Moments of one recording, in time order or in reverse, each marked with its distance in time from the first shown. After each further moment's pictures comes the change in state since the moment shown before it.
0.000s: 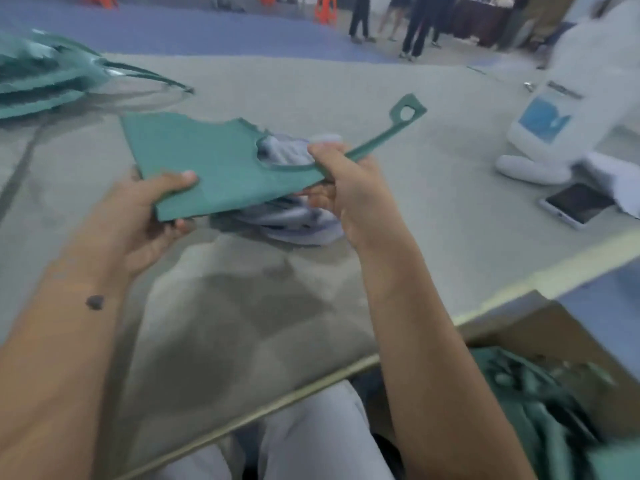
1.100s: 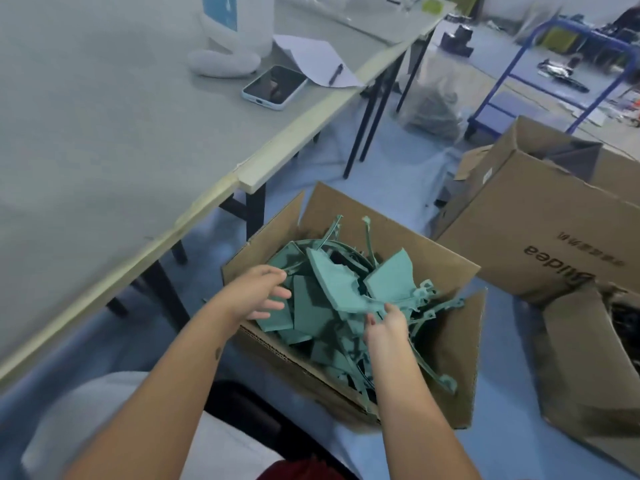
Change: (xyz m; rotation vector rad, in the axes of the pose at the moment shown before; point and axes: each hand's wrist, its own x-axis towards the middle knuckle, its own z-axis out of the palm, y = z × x) left_hand -0.150 -0.259 0.270 0.815 -0.949 -0.650; right_hand -0.320 0.147 -0.318 0.721 1.843 0.410
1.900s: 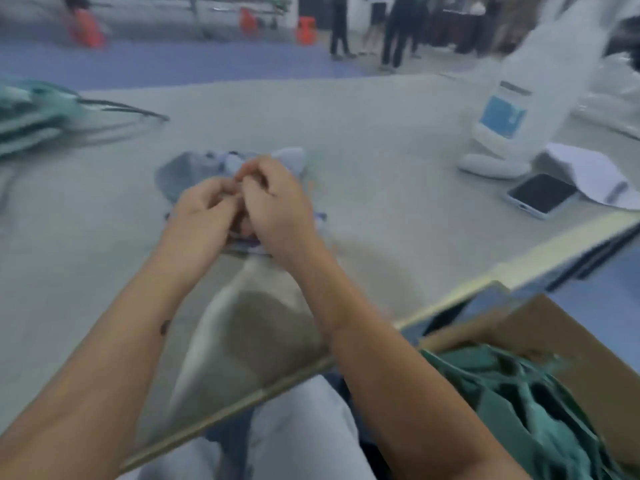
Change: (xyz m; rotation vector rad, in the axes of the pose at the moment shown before) left_hand -0.209 -0.008 -0.241 -0.130 1.077 0.567; right_hand -0.401 0.194 0.167 -0.623 -1.743 -1.162
